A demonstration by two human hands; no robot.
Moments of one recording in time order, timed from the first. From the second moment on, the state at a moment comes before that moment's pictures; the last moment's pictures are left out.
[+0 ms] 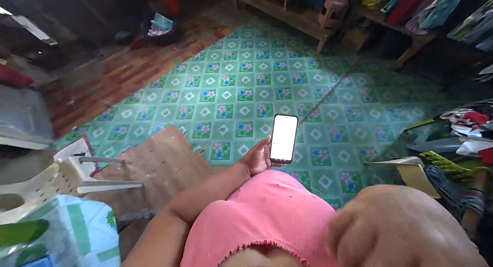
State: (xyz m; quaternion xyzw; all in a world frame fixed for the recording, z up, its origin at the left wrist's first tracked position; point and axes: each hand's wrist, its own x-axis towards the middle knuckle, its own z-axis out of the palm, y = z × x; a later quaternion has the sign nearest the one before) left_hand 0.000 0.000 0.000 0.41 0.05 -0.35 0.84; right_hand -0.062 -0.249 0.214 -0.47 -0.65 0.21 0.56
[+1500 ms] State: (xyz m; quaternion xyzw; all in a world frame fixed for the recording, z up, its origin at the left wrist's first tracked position) left_hand -0.005 0.004 -0.003 0.39 0.02 -0.33 0.86; right_hand 0.000 -0.204 -0.040 -0.44 -0.12 0.33 0.83
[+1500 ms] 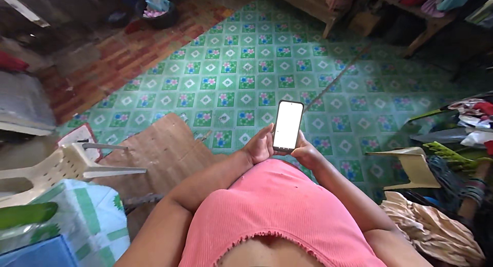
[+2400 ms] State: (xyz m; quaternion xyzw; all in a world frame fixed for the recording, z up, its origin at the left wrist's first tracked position) left_hand -0.007 0.005 -0.005 0.40 0.04 -0.34 0.85; right_hand -0.004 -0.201 -0.047 -0.50 -0.06 0.28 0.82
